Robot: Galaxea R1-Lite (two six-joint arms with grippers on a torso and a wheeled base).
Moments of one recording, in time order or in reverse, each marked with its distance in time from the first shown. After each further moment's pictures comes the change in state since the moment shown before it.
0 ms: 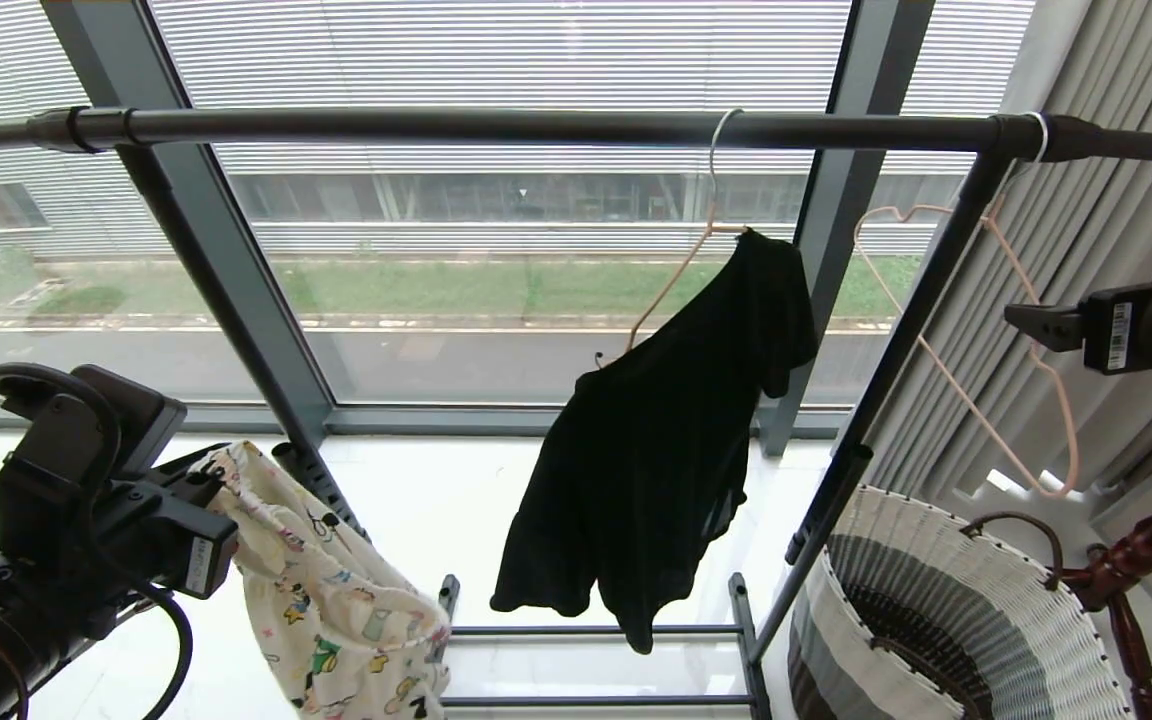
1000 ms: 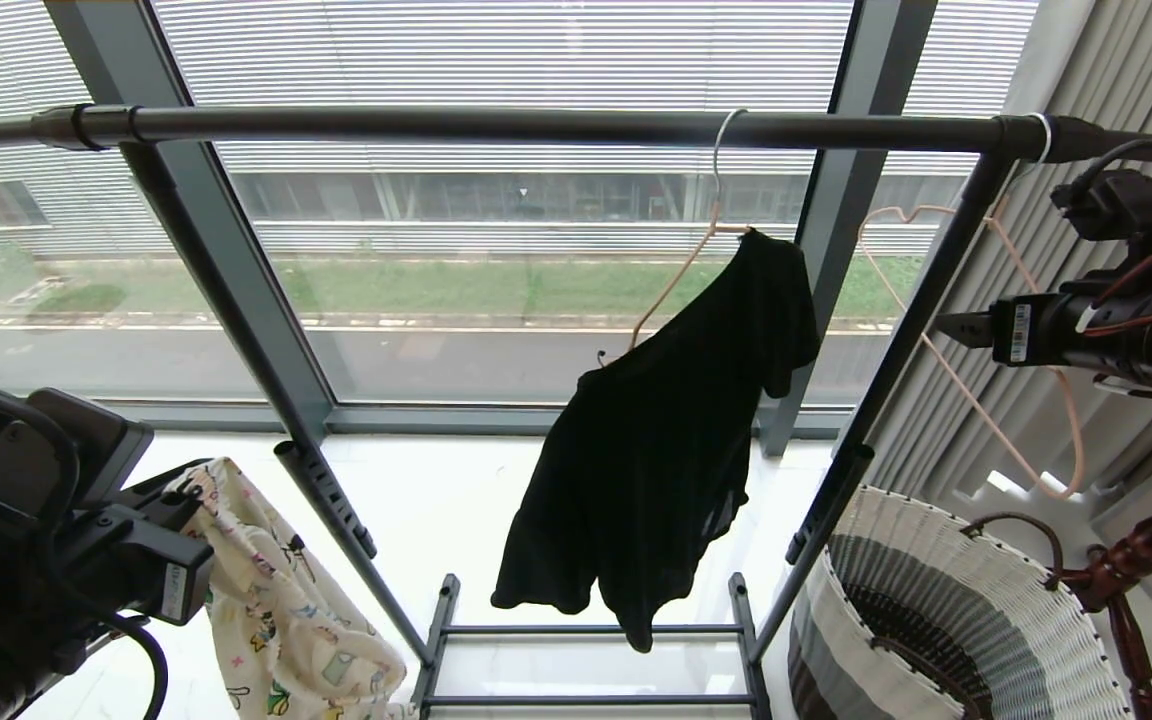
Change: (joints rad) left arm -0.007 -0.060 0.048 -0.001 0.005 -0.003; right arm 0.010 0.185 -0.096 0.000 0.001 0.131
